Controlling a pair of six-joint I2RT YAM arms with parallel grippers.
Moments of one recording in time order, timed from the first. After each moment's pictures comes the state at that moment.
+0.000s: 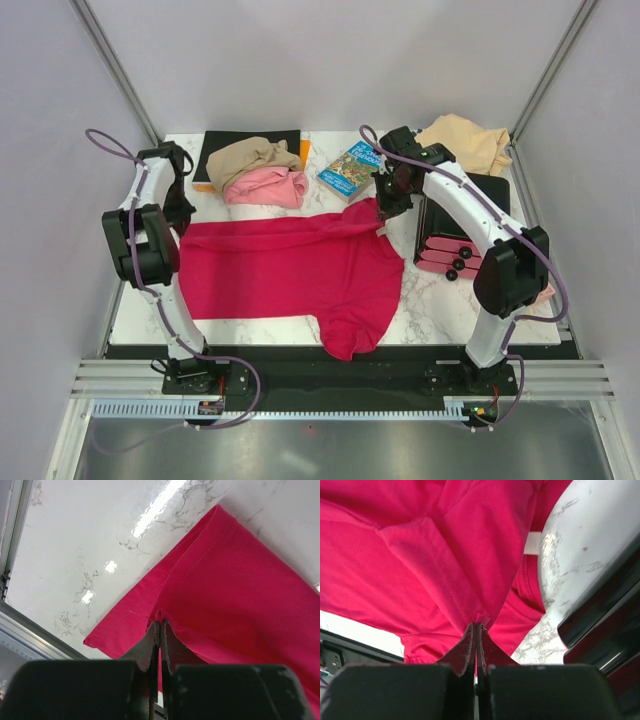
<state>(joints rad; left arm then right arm) 0.18 2.02 1.71 -1.19 -0.34 -0.51 0.43 1.81 1.71 -1.02 -0.12 0.30</state>
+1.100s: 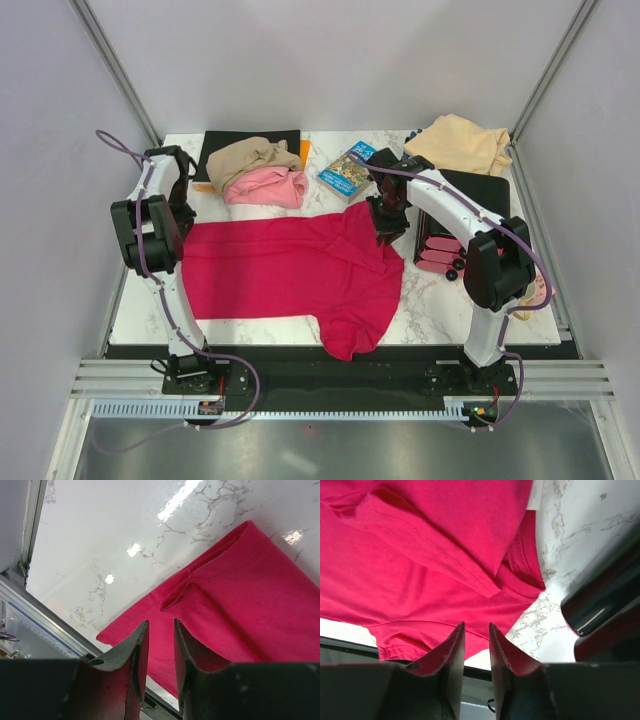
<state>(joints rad) 0.18 2.18 1.82 -1.30 -0.41 -0.54 0.48 1.88 1.63 -1.10 -0.06 0.34</state>
